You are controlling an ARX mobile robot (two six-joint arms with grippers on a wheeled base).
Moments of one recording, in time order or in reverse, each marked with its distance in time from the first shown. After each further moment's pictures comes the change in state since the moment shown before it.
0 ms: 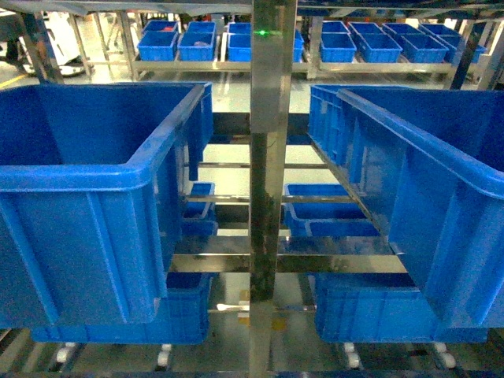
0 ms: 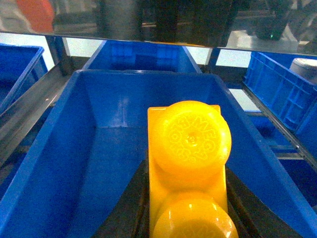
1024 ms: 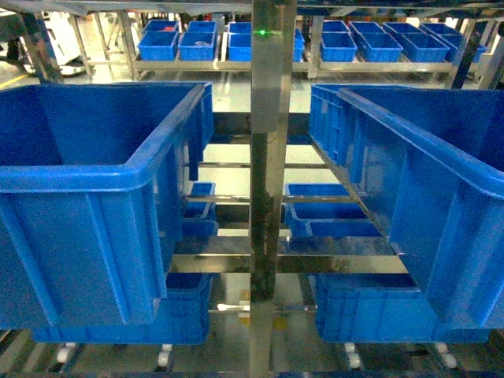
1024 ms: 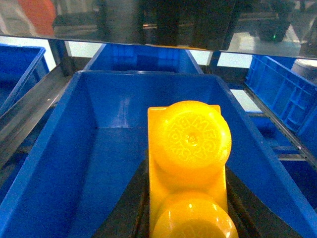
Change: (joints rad) left arm 0.000 -0.002 0.000 0.000 0.000 0.000; right arm -0.025 0.375 0.137 0.127 0.017 -0.020
